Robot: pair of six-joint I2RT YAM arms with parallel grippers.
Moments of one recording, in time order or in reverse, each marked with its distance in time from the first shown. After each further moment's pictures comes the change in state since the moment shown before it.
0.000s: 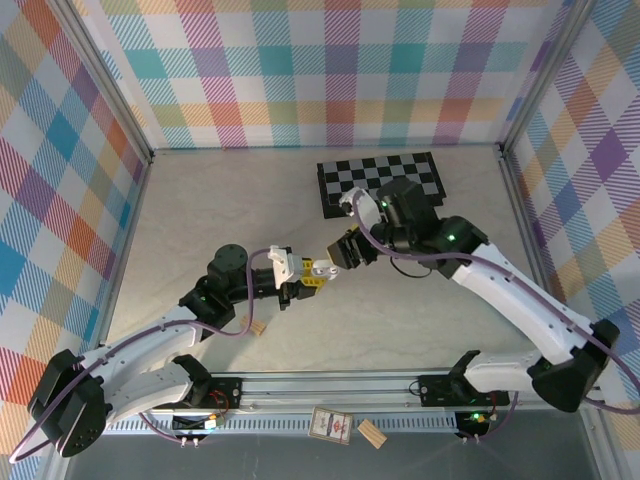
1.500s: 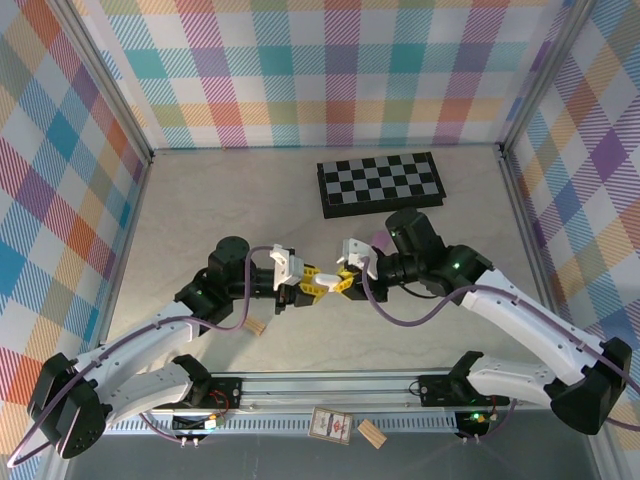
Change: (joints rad) left arm 0.004 -0.001 0.086 -0.169 0.163 -0.004; right arm 0.019 -0.207 -0.309 0.155 -0.313 -0.560
